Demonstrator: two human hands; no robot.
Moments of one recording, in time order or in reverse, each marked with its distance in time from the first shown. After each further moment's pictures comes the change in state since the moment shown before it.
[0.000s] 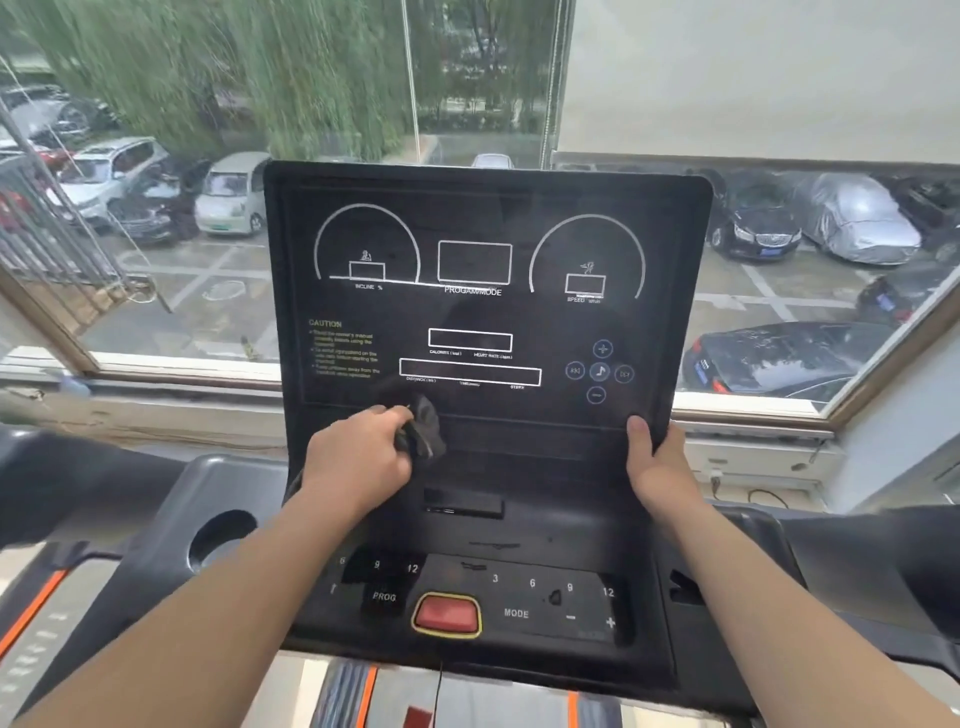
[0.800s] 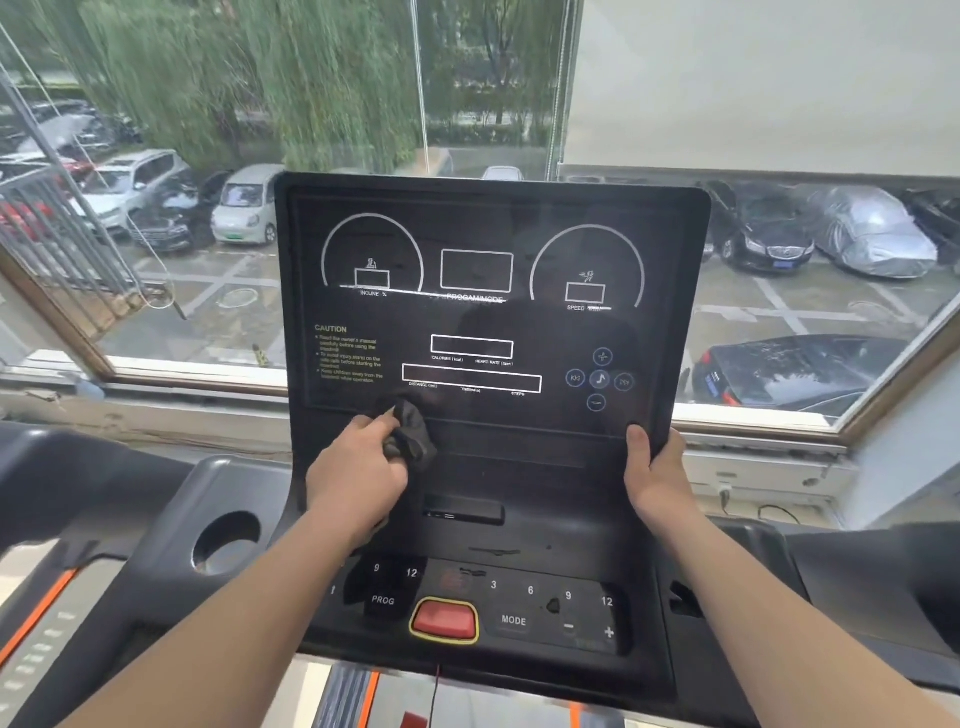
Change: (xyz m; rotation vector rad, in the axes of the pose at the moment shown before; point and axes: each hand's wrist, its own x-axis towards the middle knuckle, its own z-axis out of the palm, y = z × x) left_hand -0.013 0.003 0.010 -0.221 0.030 -0.200; right_hand 0.005 0.006 0.003 0.008 0.013 -0.032
